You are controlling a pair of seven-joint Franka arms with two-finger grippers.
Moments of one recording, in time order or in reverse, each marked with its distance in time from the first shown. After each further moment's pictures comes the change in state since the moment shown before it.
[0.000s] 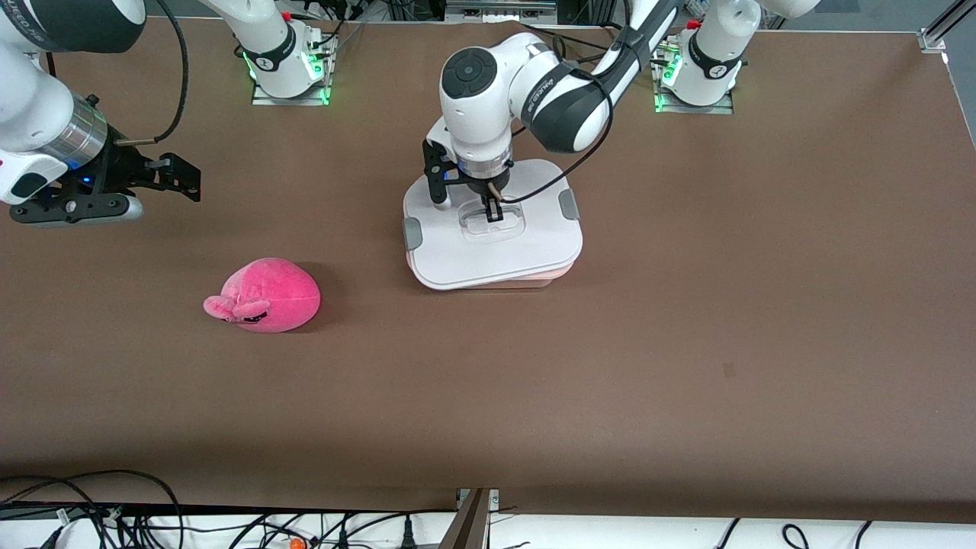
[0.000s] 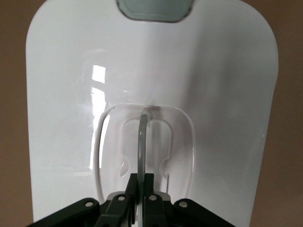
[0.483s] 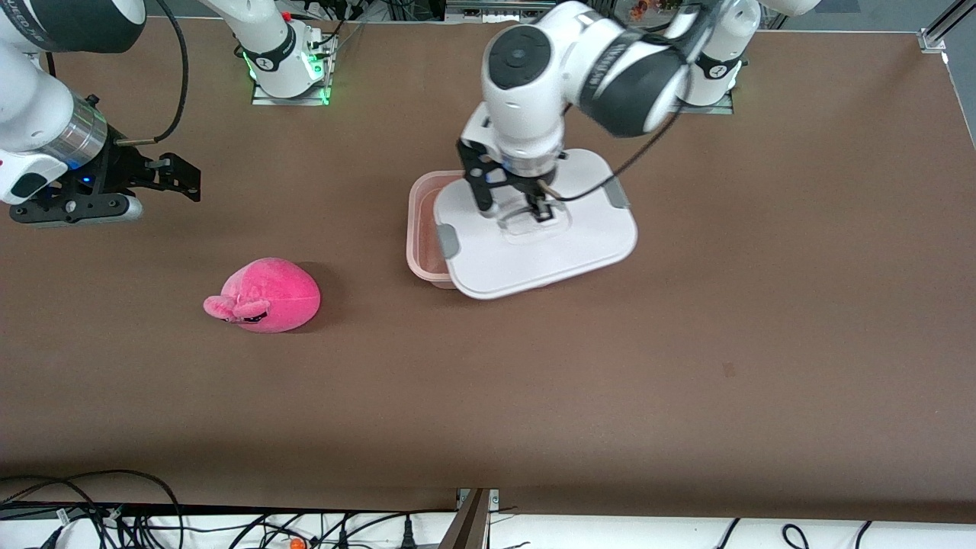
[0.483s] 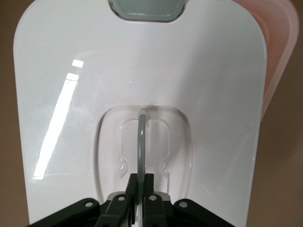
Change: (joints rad) left arm 0.147 -0.095 0.011 0.082 -0.007 -0.231 0.037; right arm 0.000 0.000 0.000 0.000 0.000 0.000 0.000
